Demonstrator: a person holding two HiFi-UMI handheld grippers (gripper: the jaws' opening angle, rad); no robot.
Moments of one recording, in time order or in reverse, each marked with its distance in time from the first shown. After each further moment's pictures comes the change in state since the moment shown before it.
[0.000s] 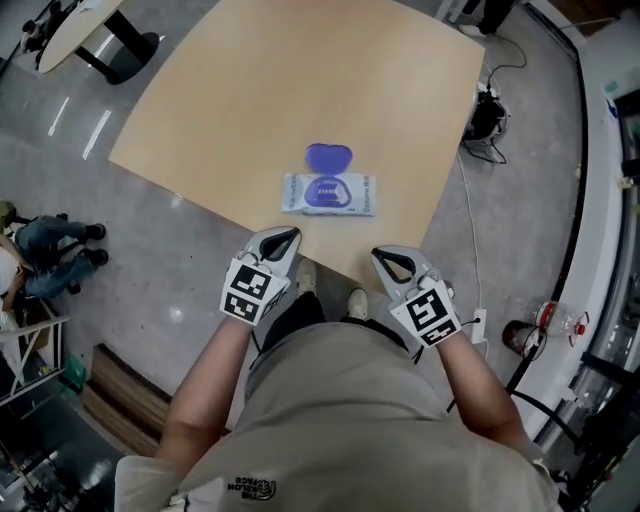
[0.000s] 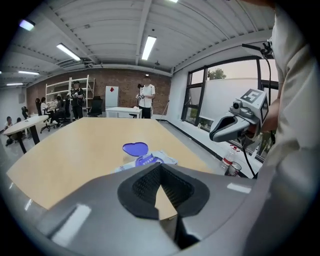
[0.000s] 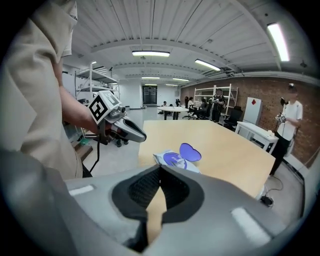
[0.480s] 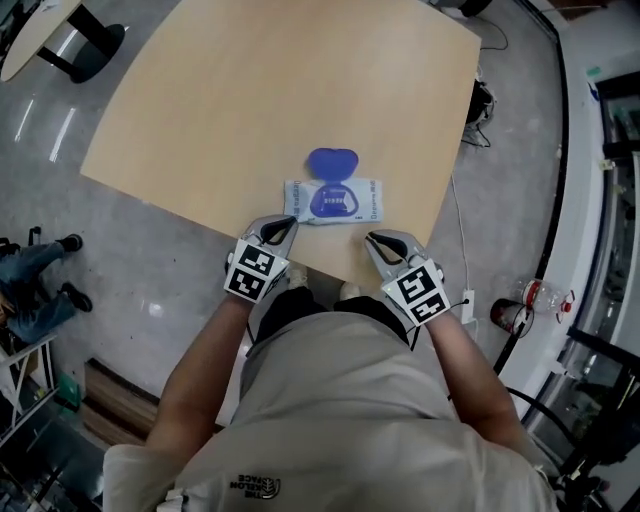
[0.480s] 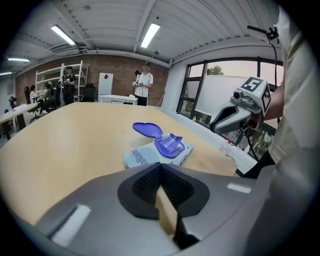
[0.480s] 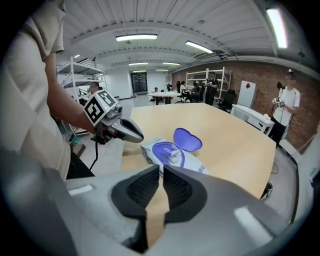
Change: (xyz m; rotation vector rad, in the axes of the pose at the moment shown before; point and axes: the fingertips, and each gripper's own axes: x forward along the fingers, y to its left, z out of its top) left arm 0.062 0.080 -0.055 -0.014 0.098 -0.112; right arm 0.095 -0.027 -0.014 0.108 0.166 -0.053
